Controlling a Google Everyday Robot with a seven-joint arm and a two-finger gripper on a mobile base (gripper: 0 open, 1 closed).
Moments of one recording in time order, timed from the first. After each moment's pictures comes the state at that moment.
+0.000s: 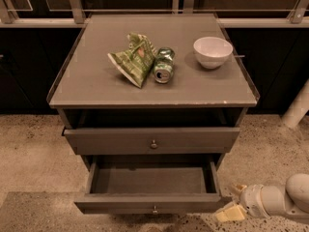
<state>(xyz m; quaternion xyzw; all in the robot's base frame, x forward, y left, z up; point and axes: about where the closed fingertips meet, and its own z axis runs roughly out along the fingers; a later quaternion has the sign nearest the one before) 0.400 -0.258 0.490 -0.34 0.87 0.26 0.26</state>
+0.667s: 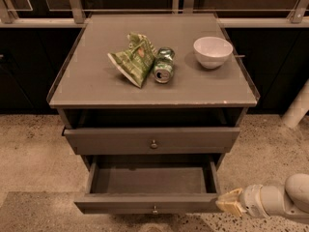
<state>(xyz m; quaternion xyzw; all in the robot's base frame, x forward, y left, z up) 0.400 -0.258 0.491 -0.34 0.87 0.26 0.26</state>
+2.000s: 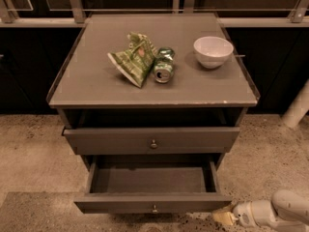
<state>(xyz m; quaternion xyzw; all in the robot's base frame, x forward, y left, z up) 0.400 -0.271 0.355 -0.22 0.88 0.37 0.21</state>
